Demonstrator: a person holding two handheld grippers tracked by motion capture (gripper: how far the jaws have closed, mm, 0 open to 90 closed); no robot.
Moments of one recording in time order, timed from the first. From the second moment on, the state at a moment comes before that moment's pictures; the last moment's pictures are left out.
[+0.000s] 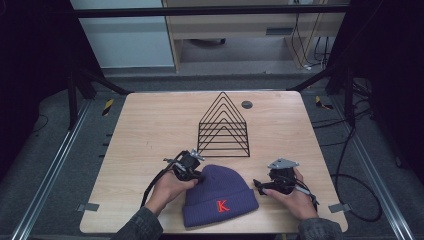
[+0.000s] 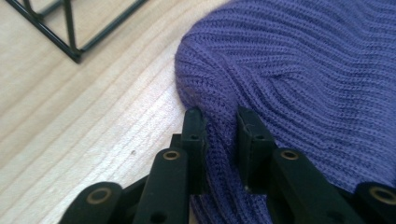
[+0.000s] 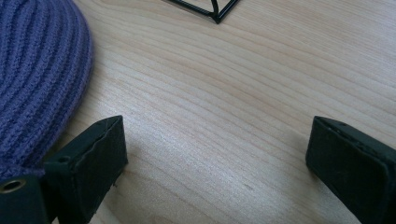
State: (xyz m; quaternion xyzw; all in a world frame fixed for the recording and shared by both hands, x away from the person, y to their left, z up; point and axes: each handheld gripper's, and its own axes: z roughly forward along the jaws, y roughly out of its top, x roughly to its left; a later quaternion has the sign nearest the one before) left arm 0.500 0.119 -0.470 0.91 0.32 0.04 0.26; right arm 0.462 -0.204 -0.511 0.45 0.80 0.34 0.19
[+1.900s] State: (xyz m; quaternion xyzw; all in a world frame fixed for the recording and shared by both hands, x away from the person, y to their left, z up) left arm 0.470 0.201 -0.215 0.86 0.19 0.26 0.39; right arm 0.455 -0.113 -0.355 0.25 0.84 0.44 0.17
